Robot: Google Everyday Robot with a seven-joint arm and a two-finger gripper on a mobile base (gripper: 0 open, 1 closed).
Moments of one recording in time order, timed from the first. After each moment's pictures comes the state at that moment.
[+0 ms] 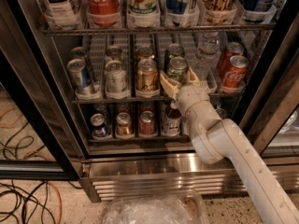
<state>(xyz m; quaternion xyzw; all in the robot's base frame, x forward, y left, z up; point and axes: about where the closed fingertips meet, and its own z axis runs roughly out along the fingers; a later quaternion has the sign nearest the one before) 0.668 -0.103 0.836 -0.12 0.62 0.12 0.76</state>
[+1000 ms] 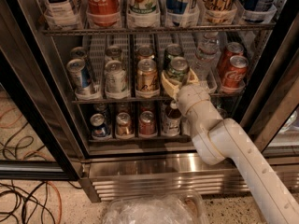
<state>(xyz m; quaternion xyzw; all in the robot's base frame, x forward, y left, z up) 0.661 -0.104 0.843 -0.13 0.62 0.12 0.76</state>
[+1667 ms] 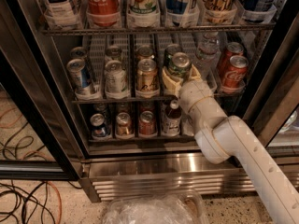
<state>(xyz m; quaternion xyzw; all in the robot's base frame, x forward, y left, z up) 0.654 -0.104 0.862 -0.15 0.61 0.12 0.77</state>
